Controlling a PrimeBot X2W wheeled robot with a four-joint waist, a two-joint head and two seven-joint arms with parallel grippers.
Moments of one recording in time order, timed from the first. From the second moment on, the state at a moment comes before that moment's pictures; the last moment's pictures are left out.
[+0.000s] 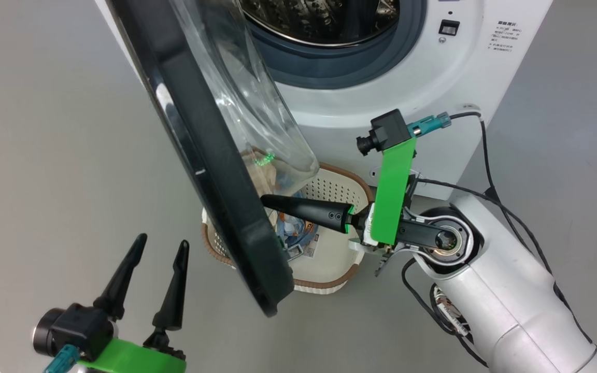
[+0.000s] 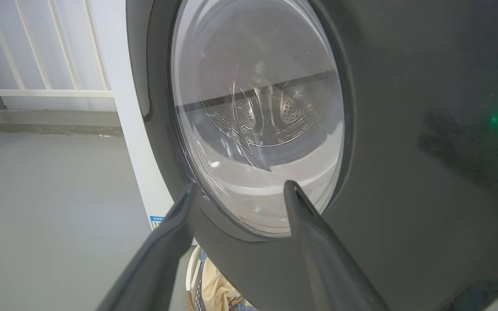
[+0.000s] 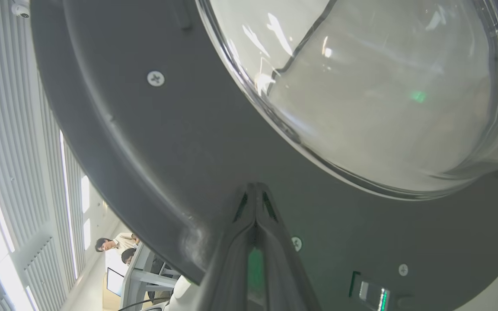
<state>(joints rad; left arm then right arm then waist) -0.10 0.15 -0.22 0.07 -0.29 -0.13 -0.25 -0.74 -0.13 0.55 0.33 1.60 0.13 0.72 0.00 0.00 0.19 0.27</state>
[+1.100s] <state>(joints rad) -0.06 0.15 -0.20 0.11 -0.30 -0.13 -0.25 -0.53 -0.20 0.44 0.32 1.56 0.13 0.57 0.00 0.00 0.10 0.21</state>
